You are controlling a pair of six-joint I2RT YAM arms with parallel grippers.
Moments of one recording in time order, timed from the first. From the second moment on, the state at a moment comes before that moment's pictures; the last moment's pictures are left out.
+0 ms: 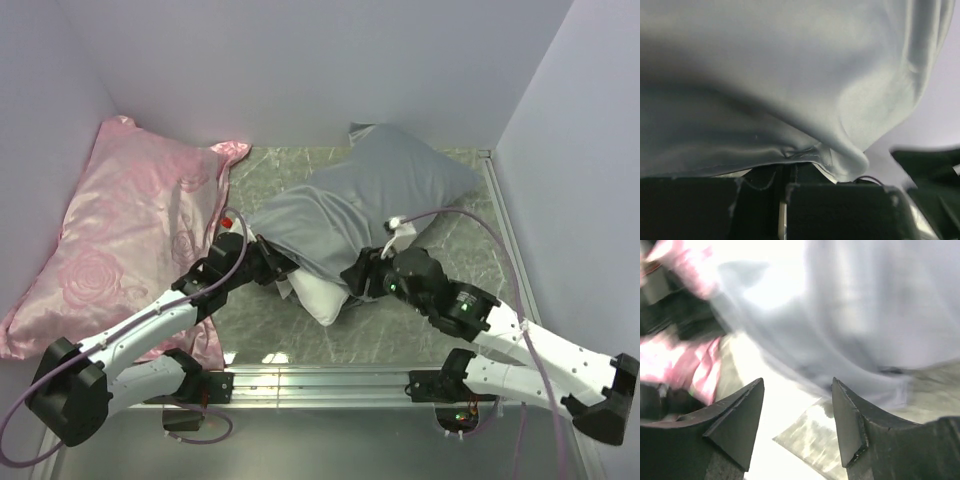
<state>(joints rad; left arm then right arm) -0.60 1.03 0.57 0.02 0.15 -1.07 0.88 0.86 0.76 -0.36 0.22 0.64</state>
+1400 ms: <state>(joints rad) -0.66 1.05 0.99 -0.20 0.16 -0.97 1.31 1.38 1.24 -0.60 0.99 0.16</state>
